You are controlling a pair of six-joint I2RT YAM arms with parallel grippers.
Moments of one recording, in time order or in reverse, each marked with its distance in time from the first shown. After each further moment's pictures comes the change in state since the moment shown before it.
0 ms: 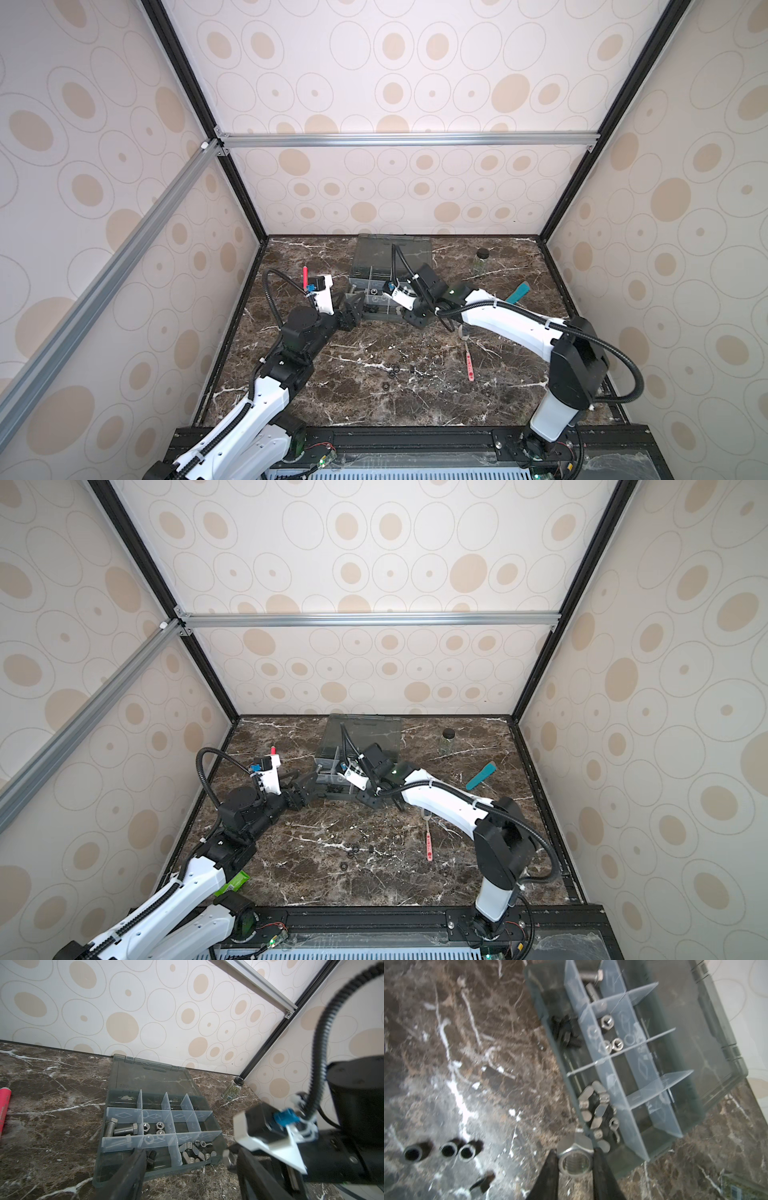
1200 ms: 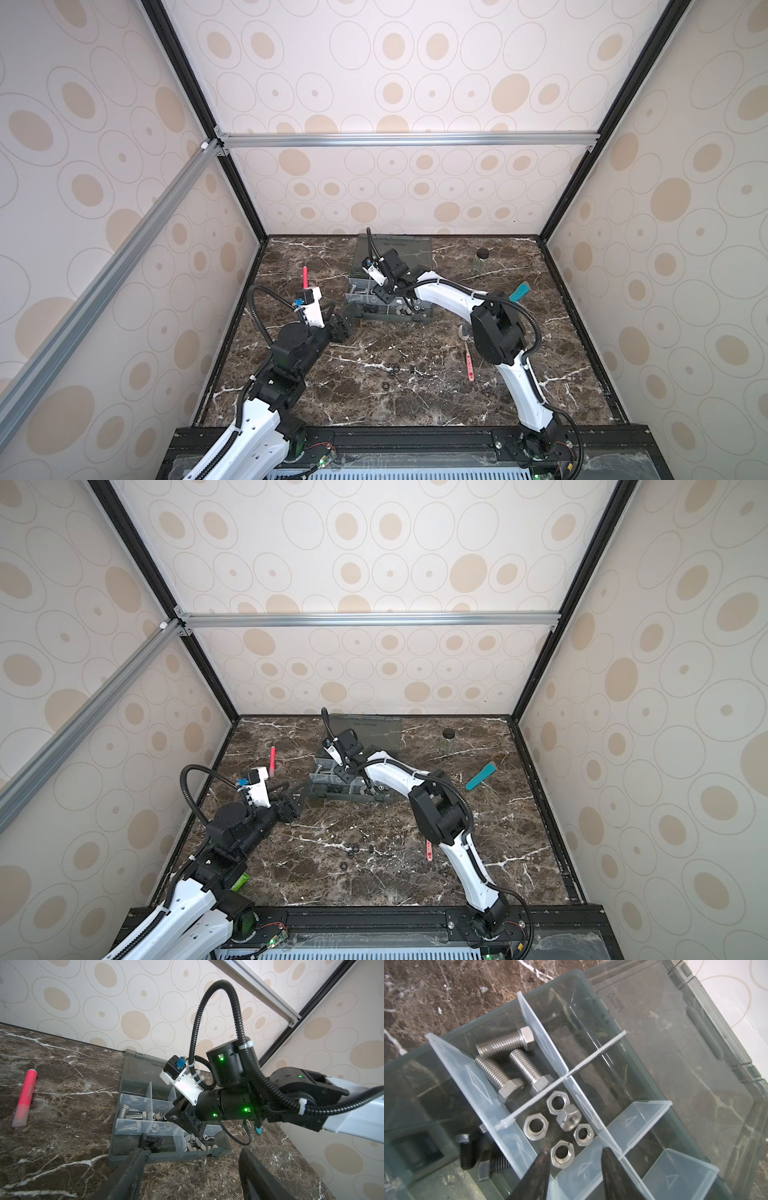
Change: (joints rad) left arm 0.001 -0.187 -0.079 -0.102 -0.049 -0.047; right arm -0.027 0.509 0.464 0.061 0.087 0.161
